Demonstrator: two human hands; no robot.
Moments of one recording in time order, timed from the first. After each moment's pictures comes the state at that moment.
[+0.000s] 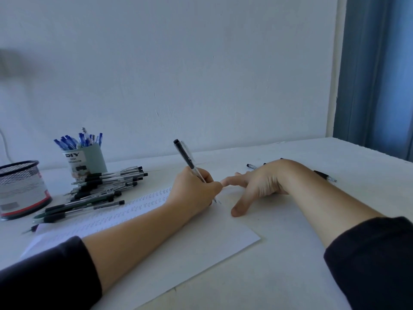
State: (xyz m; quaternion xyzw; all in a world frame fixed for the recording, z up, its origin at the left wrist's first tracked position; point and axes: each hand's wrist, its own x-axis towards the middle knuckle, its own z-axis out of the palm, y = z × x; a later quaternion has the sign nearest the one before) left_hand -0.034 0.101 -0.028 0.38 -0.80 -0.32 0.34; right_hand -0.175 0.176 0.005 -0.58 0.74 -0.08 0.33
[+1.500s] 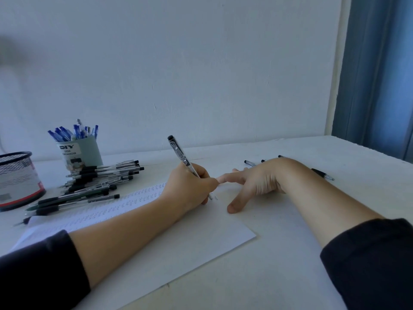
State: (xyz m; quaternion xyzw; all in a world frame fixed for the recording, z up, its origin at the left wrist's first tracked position) left_hand -0.030 0.104 -0.027 0.37 -0.80 -0.35 0.33; right_hand -0.181 0.172 -0.002 -0.59 0.74 -0.08 0.33
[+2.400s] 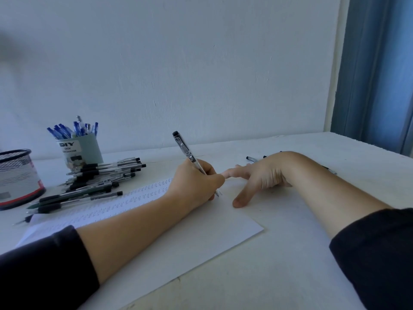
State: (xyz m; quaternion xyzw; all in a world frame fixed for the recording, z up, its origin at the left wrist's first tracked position) left_hand -0.029 0.104 -0.029 0.34 -0.81 -0.34 0.33; right_hand -0.177 0.174 0.000 -0.57 0.73 -0.11 0.36
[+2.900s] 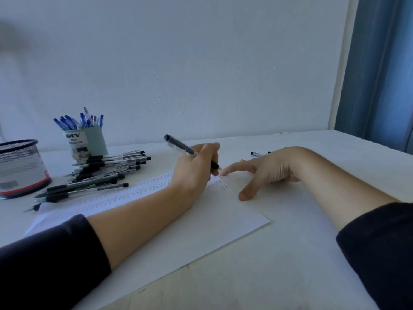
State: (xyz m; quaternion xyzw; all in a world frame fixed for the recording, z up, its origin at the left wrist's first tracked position) left_hand -0.025 0.102 -0.024 0.30 -0.73 -0.46 0.41; right_hand -0.179 0.172 -0.002 -0.55 0.73 -0.13 0.39
